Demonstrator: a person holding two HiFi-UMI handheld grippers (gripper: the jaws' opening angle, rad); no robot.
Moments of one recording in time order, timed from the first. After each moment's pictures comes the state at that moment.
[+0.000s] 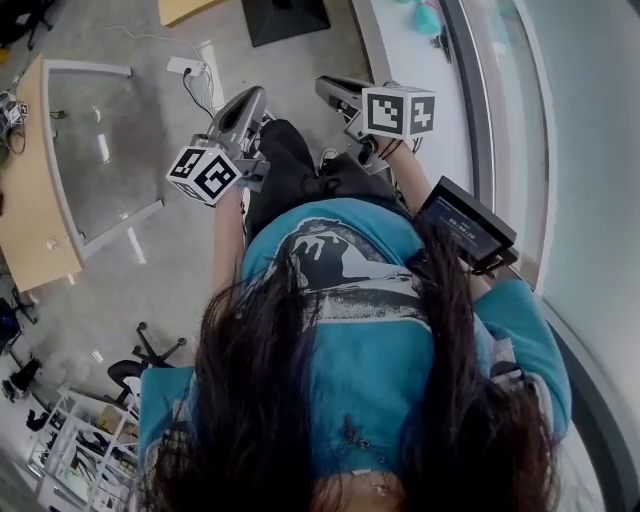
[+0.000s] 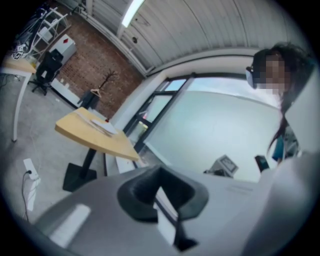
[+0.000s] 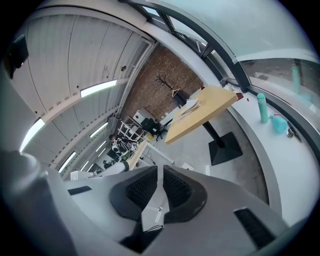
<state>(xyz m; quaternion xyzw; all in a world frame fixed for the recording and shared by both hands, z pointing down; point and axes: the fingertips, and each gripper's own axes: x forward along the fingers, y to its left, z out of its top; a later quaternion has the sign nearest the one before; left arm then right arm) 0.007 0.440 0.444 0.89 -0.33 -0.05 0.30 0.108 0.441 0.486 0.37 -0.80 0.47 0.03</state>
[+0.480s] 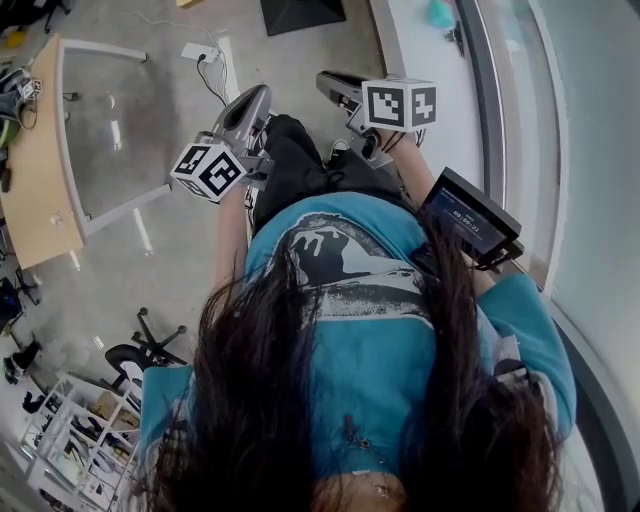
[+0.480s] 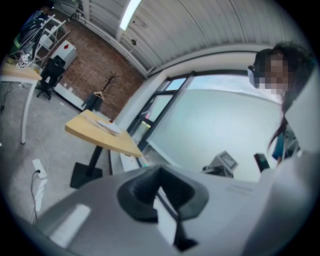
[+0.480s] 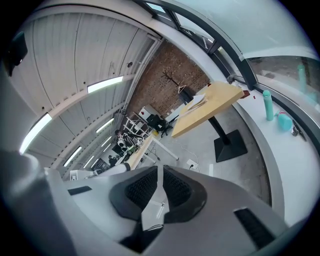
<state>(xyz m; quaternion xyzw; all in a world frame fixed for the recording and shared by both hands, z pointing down) 0.007 0.503 0.438 0.89 -0.35 -0.03 0.29 0.101 0.495 0.476 0.34 -0.82 0.46 0.03</state>
